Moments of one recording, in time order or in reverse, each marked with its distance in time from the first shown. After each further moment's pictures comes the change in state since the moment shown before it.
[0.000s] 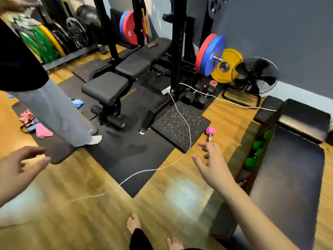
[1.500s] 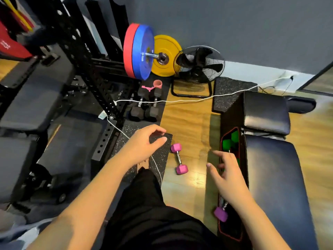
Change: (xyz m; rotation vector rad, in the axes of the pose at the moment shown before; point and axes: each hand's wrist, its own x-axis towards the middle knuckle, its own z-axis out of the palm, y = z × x) left_hand 0.364 0.527 0.485 -0.049 -0.935 0.659; right_hand 0.370 0.172 -0.119 0.037 0.293 0.515
